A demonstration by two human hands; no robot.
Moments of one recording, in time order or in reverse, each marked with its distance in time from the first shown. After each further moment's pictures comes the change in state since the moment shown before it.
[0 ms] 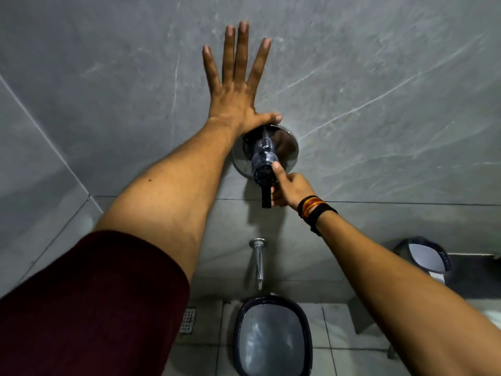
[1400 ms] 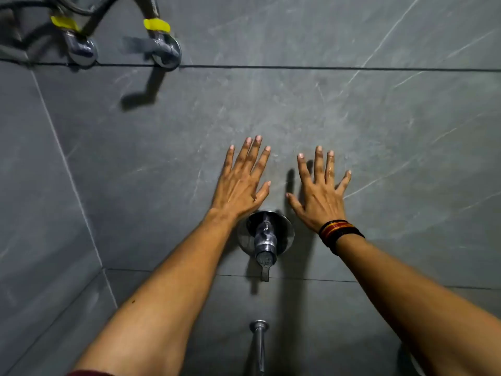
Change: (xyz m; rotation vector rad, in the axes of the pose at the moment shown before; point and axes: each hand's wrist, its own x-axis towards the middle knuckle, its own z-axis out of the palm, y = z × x) left_hand -0.009 -0.009 -0.060 0.006 0.118 0.158; right_hand 0.005 -0.127 -0.092 -1.070 0.660 -0.706
